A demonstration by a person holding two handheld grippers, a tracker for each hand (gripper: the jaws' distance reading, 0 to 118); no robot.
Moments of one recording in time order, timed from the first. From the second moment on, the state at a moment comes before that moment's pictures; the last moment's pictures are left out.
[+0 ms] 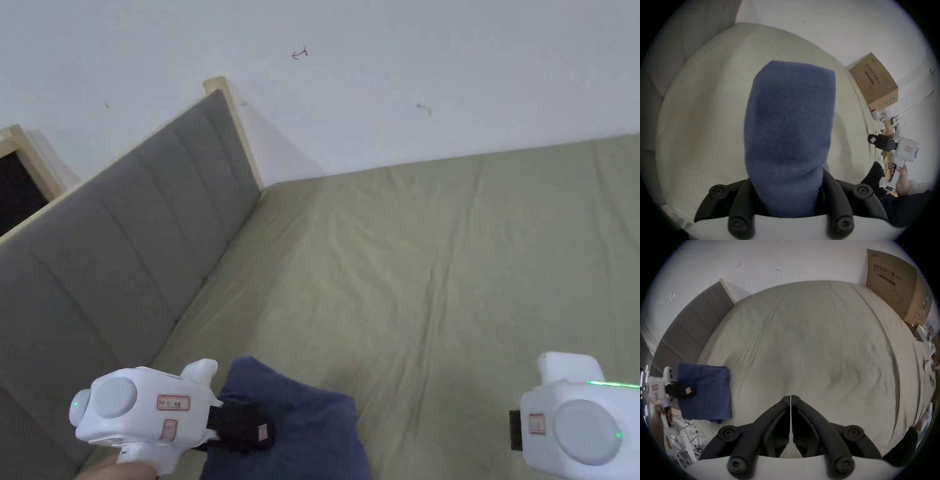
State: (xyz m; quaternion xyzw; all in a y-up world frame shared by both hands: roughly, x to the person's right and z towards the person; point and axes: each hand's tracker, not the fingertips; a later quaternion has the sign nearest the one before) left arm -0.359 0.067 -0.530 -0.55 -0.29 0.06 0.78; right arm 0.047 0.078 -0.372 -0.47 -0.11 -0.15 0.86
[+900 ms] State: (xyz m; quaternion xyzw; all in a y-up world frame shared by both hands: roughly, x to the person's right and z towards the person) left arm -0.361 0.087 -0.492 -0.52 -0.06 -0.16 0.84; right arm 0.018 0.082 -0.381 -0.48 -0.16 -0.12 0.85
